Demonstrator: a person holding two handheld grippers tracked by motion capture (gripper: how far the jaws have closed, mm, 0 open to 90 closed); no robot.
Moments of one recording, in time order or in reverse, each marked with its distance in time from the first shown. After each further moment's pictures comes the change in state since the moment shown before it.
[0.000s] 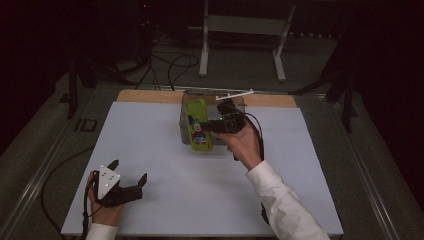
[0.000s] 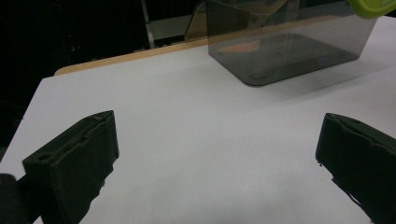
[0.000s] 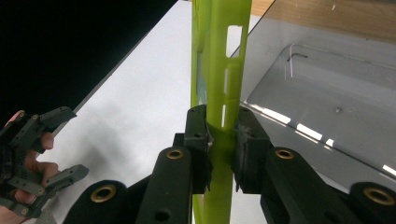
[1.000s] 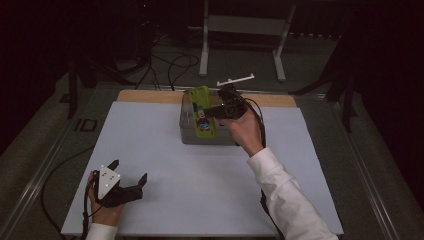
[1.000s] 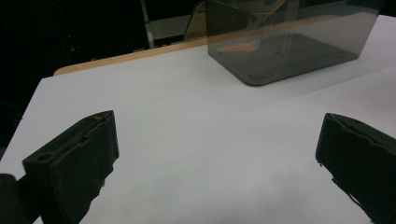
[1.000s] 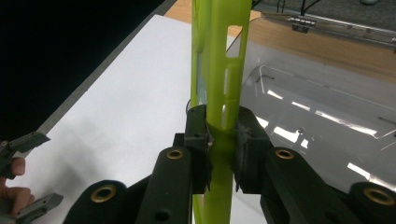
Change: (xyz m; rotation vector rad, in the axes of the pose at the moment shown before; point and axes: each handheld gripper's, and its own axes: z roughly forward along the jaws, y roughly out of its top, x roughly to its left) left arm 0.000 0.000 0.000 0.000 -0.003 0.001; right arm -0.010 0.033 -0.003 0.001 -0.087 -0.011
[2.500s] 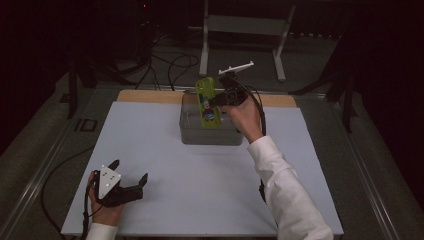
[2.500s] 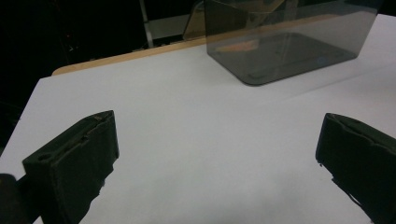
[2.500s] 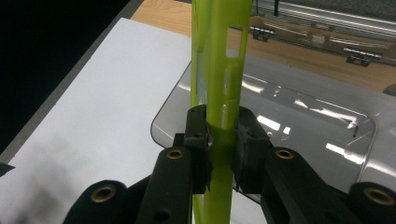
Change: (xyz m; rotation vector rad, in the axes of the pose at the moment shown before) left arm -0.001 0.000 0.001 0.002 -0.003 0.001; right arm -0.022 0.030 0.010 0.053 -0.087 0.059
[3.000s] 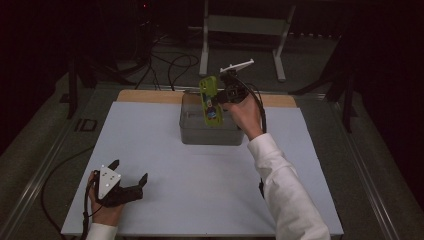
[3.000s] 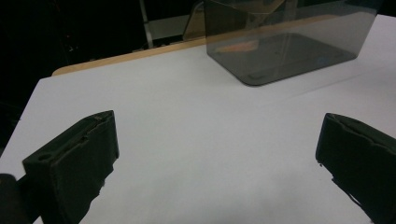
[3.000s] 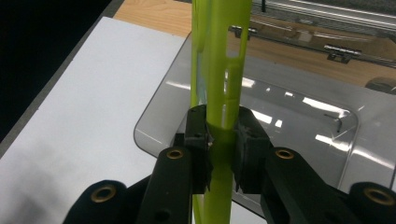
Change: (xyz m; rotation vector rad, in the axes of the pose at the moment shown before) left arm 0.000 0.000 0.000 -0.001 -0.001 0.001; right arm -0.008 0.007 0.005 0.024 -0.044 0.026
